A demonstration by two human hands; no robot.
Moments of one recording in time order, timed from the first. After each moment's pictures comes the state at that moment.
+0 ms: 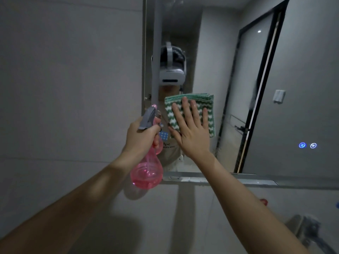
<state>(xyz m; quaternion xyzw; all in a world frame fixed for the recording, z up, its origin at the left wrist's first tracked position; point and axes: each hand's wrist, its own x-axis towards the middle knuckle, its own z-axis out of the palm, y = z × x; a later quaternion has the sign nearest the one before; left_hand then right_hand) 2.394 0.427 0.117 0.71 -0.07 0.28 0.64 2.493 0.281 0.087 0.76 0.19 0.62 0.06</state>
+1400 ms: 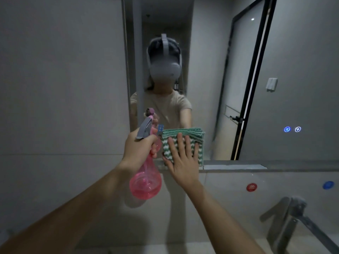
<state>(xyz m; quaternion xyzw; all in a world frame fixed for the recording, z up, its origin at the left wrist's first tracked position) 2.380 0.395 0.080 0.68 -0.03 0.21 0.70 2.483 0.258 -0.043 0.83 0.16 0.54 -0.01</state>
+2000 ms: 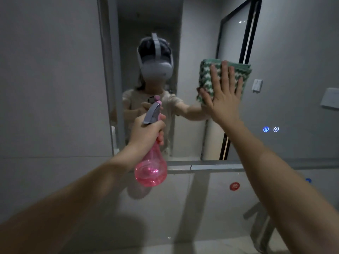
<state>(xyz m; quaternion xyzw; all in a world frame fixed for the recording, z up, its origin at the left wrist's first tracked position) 2.394 0.339 0.112 0.67 -0.10 0.20 0.70 2.497 0.126 0.152 0.82 0.09 0.57 -0.04</state>
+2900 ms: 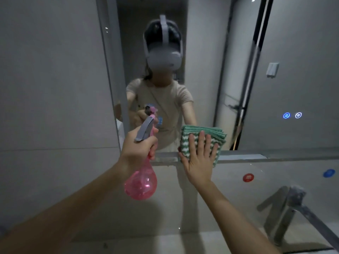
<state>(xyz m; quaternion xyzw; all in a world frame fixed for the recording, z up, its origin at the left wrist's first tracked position) 2.396 0.371 0.051 0.71 -0.09 0.19 0.68 2.498 0.195 -0.079 0.81 0.10 0.57 -0.08</state>
